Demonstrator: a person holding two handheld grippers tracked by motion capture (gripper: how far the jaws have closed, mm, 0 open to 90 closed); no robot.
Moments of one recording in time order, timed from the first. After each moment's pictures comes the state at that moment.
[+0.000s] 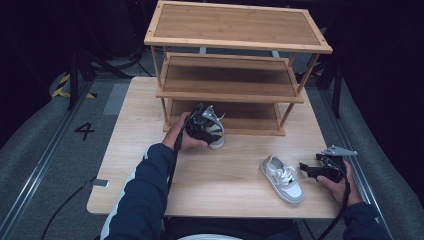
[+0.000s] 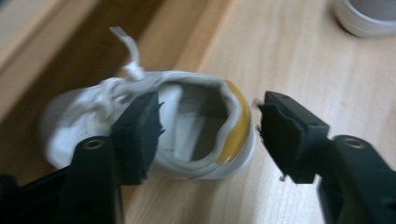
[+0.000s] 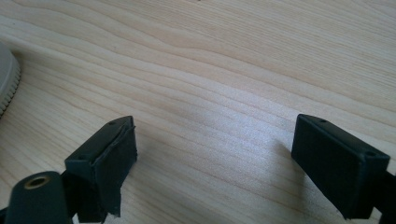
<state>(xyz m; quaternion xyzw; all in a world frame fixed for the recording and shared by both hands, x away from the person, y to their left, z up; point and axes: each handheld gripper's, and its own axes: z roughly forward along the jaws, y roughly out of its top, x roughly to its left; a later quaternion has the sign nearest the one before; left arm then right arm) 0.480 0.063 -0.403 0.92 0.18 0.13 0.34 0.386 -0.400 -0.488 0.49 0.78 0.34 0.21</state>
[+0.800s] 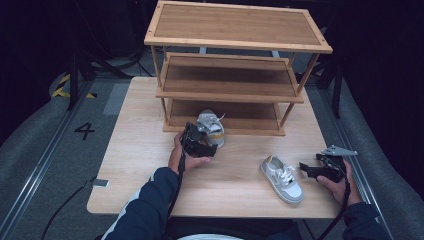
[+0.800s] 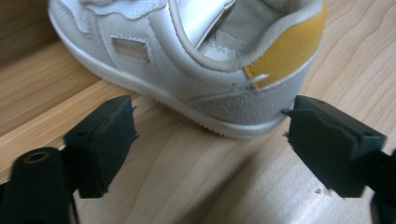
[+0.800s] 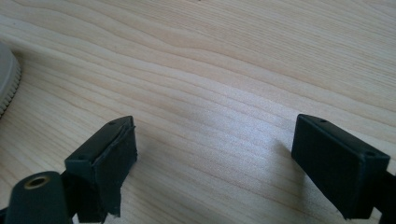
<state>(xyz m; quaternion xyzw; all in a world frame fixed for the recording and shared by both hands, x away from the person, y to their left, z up) 0.453 0.063 -0.461 0.84 0.39 0.15 0.34 0.385 -0.400 -0.488 0.48 0.78 0.34 0.21</state>
